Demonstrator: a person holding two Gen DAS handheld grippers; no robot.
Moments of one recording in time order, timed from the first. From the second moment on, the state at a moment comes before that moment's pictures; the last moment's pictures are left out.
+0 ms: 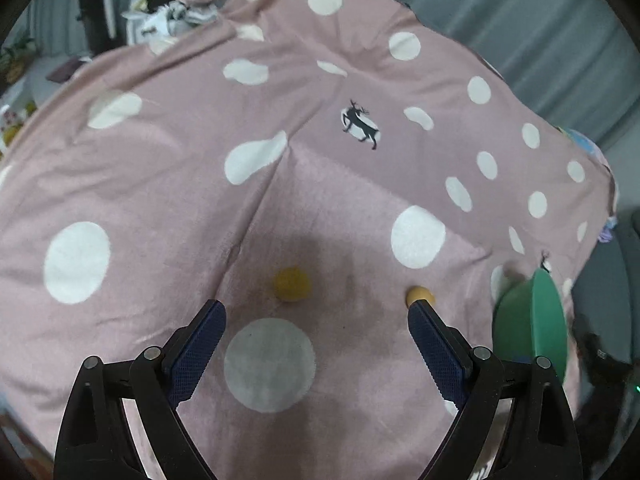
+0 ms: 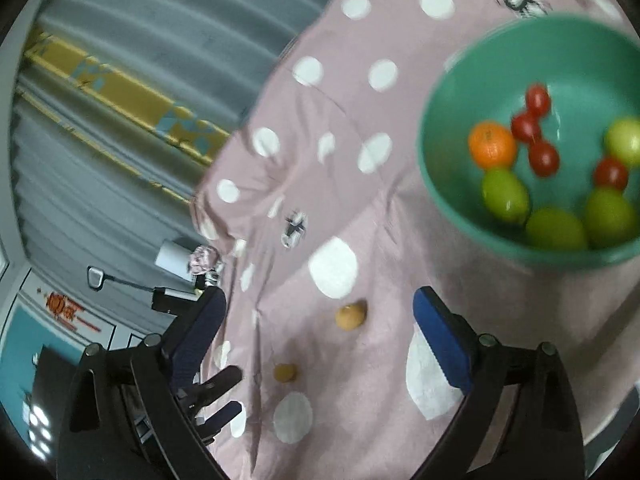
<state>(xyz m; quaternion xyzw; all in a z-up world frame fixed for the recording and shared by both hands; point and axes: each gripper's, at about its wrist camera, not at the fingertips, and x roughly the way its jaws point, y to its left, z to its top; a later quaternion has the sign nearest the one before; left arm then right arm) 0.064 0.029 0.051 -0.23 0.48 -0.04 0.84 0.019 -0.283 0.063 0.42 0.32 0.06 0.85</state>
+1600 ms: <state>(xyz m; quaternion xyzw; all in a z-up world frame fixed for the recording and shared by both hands) 0.118 0.011 0.006 -0.09 0.54 -0.02 0.84 0.095 -0.211 0.009 0.28 0.46 0.03 0.84</state>
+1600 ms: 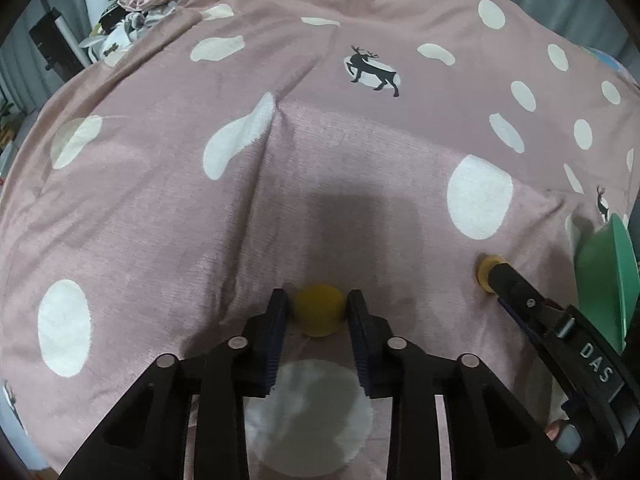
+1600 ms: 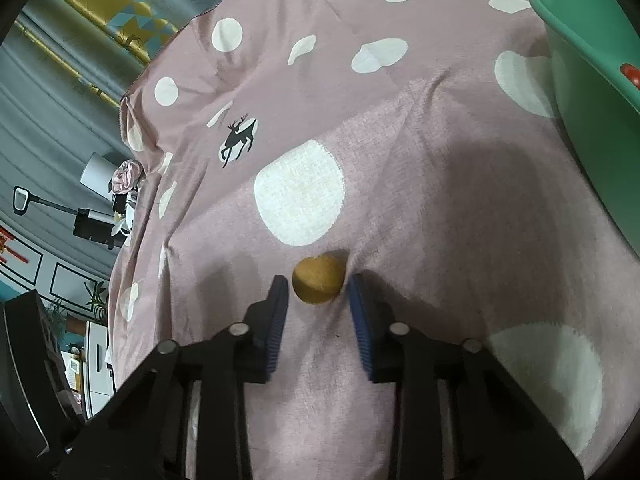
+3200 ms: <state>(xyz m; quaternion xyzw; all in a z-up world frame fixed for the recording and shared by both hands) 0.118 0.007 0.030 -0.13 0.51 -0.06 0.85 0.121 -0.194 0.011 0.23 0.47 0.05 0.85</state>
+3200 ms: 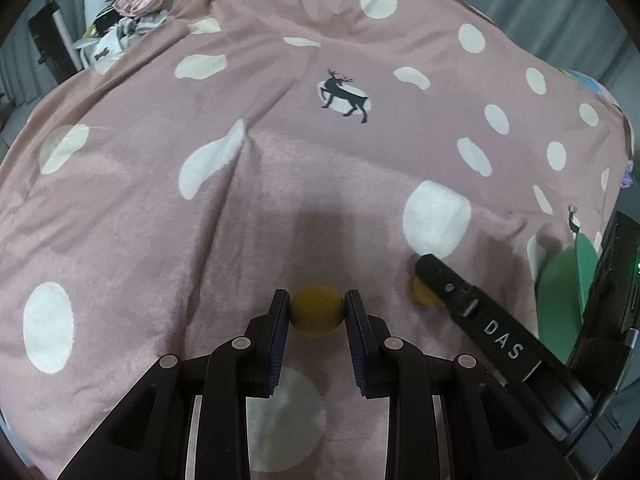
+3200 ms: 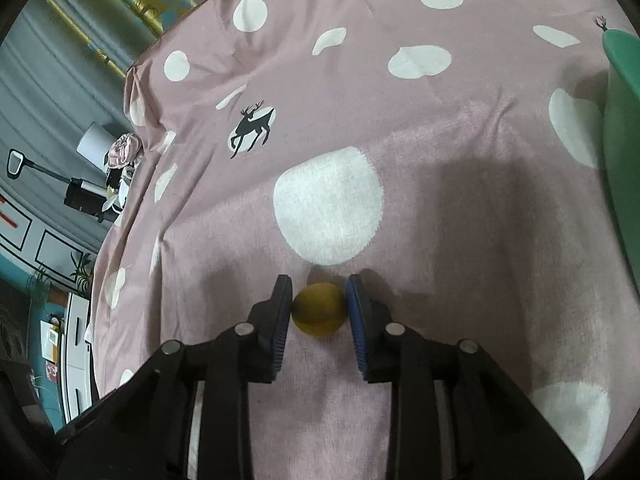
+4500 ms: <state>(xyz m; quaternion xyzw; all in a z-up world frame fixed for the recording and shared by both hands) 0.086 -0.080 0.069 -0.07 0.45 -0.19 0.87 0.030 -0.288 0.092 0.30 0.36 0.04 0.88</state>
